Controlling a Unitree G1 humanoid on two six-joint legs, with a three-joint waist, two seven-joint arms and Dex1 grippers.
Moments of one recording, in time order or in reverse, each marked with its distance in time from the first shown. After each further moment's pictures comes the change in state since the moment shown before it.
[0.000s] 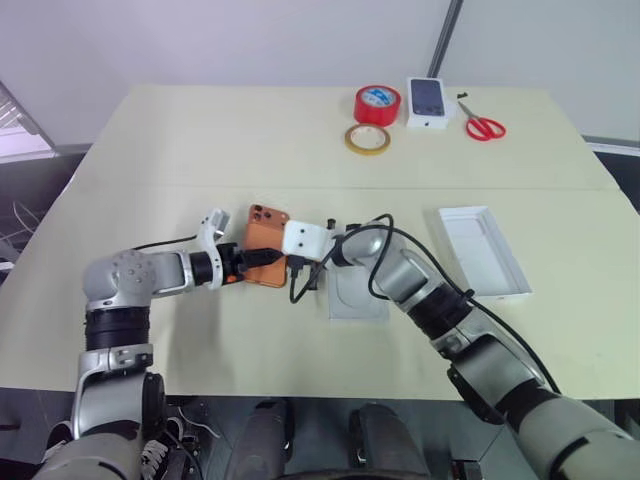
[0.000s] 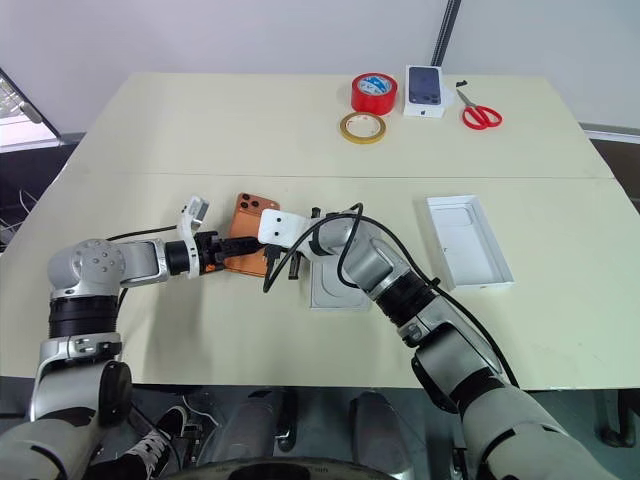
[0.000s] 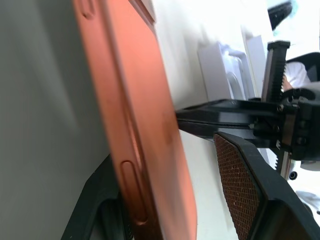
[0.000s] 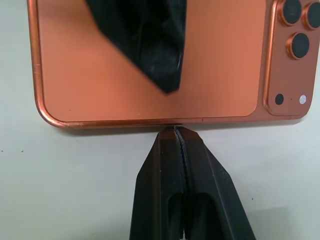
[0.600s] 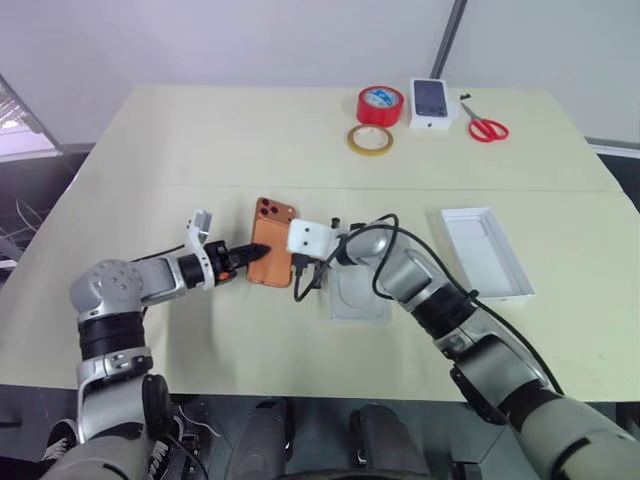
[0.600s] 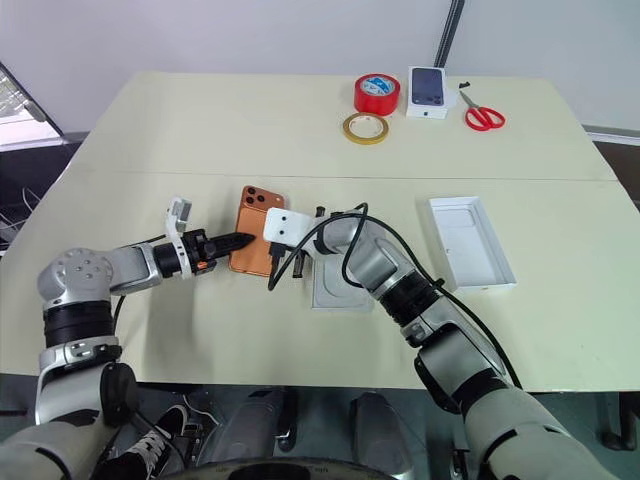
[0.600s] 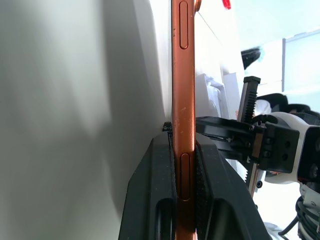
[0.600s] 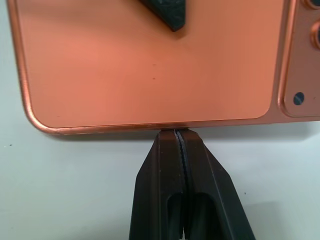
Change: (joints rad) left arm 0.022 -0.054 0.126 0.018 -0.063 0.042 0.034; right arm 0.005 -0.017 -0.018 0.008 -0.001 -0.018 -0.006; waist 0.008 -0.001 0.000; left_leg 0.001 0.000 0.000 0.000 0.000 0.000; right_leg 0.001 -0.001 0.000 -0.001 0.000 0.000
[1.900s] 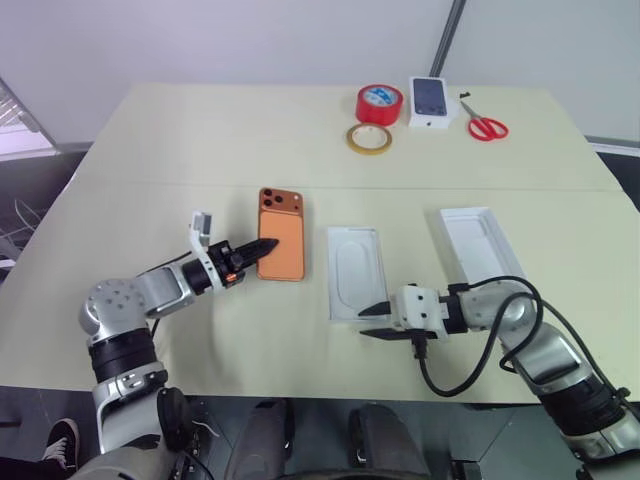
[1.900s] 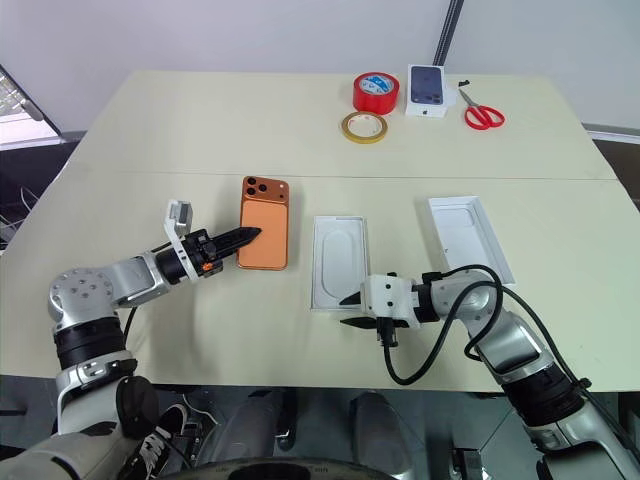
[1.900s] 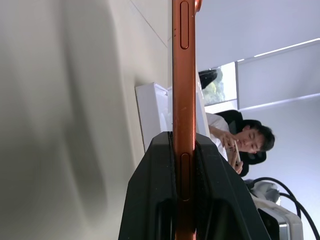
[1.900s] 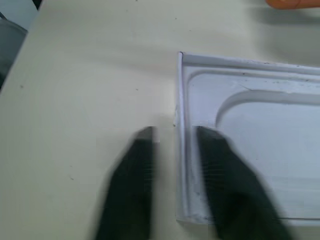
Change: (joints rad) left arm 0.066 -0.121 0.131 -0.129 -0.173 0.026 0.102; right arm 0.597 -0.477 -0.273 -0.536 0.324 -0.266 0.319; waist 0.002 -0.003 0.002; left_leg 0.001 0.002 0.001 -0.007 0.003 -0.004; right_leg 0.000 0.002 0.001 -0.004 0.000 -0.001
